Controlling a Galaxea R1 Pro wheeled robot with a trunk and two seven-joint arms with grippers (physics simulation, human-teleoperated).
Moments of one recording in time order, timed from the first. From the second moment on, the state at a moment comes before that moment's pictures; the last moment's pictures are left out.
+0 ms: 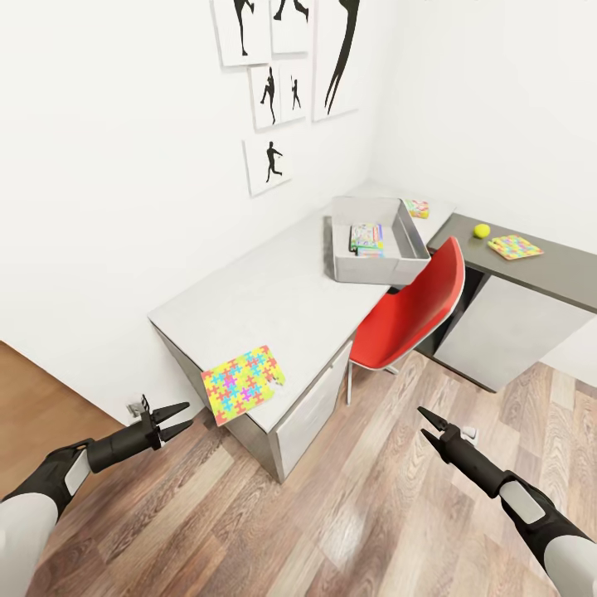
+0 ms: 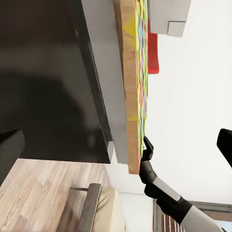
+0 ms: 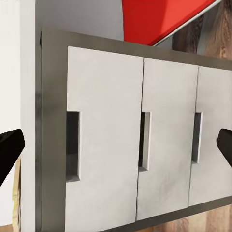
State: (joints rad) left arm -0.79 0.31 0.45 -0.33 0.05 0.69 -1.45; right arm -0.65 -0.31 -0.13 -0.33 -0.91 0.41 0.93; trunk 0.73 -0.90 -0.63
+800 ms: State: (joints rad) left arm -0.79 0.31 0.45 -0.33 0.05 0.69 -1.45; right arm -0.65 -0.31 -0.13 -0.33 -0.91 0.41 0.93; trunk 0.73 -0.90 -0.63
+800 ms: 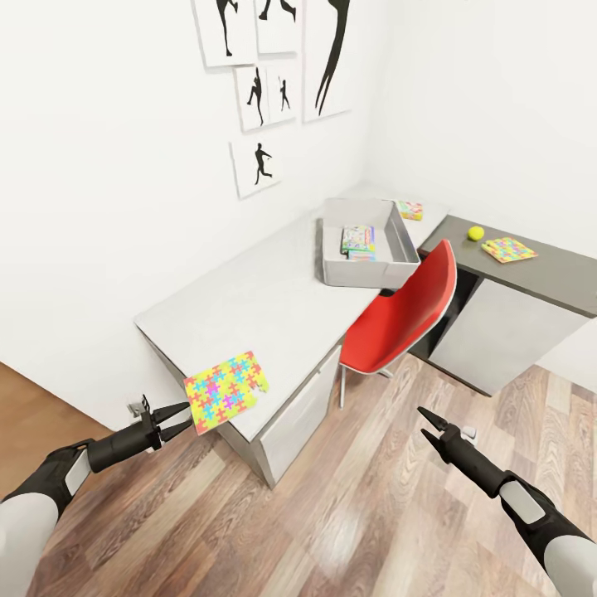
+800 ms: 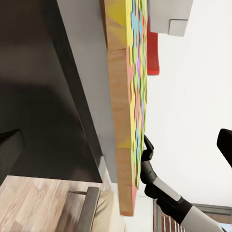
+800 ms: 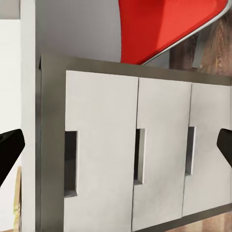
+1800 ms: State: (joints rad) left arm -0.79 0.31 0.45 -0.33 0.05 0.69 -1.45; right arm -0.65 -0.30 -0.13 -0.33 -0.91 0.41 0.93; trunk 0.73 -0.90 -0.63
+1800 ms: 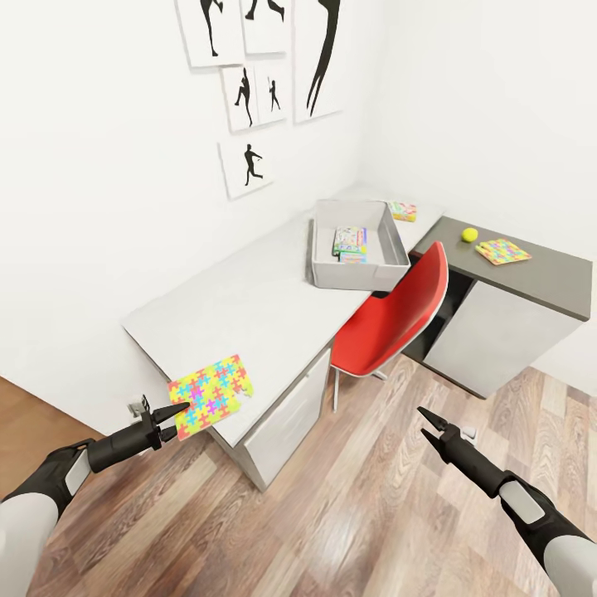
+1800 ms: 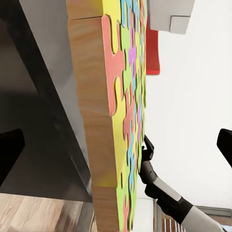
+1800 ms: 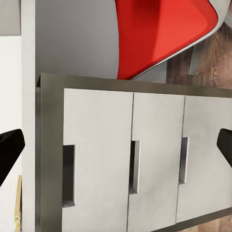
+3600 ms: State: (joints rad) left arm -0.79 0.31 0.46 -0.33 0.05 0.69 -1.46; right arm -0.65 -0.30 -0.13 -0.33 -0.91 0.41 0.93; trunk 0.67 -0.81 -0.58
